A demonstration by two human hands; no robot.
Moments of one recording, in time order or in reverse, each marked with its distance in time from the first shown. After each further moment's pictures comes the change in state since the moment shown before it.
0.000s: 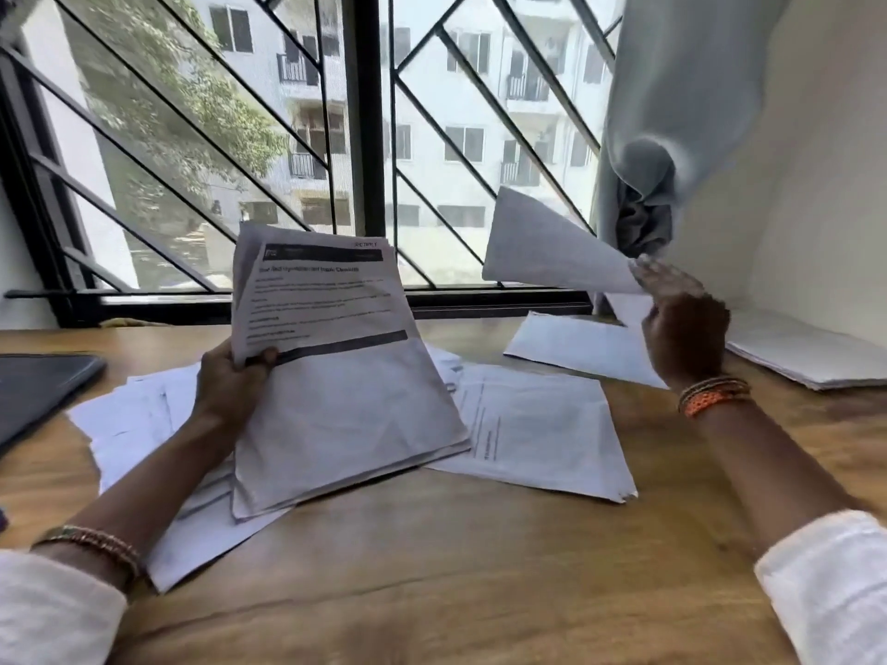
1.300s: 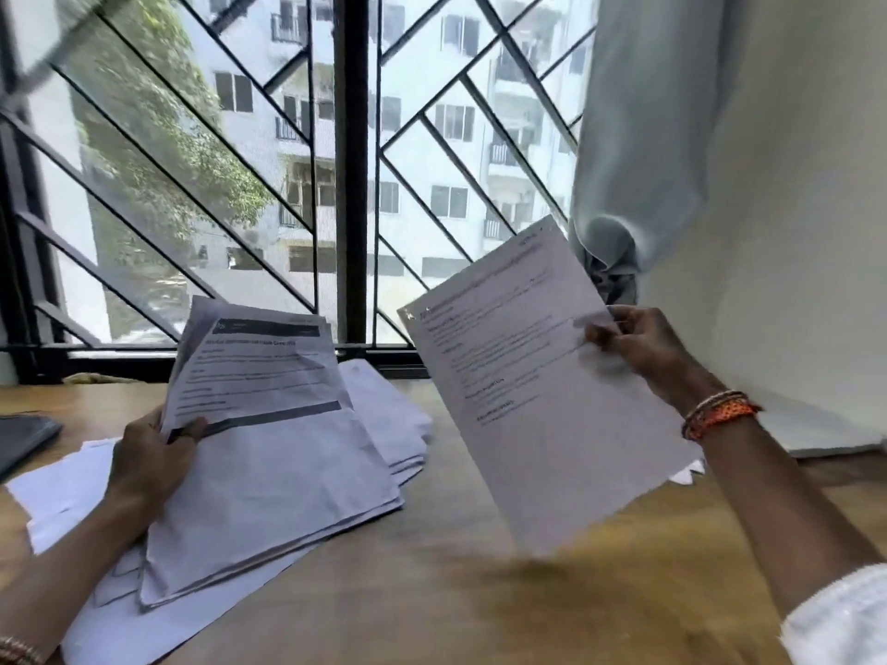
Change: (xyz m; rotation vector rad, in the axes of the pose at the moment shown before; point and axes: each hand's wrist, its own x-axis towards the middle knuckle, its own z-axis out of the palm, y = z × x) left_hand 0.012 -0.008 -0.027 0.249 0.093 -0.059; right_hand 0.067 -0.008 -0.039 1.085 -0.612 0.564
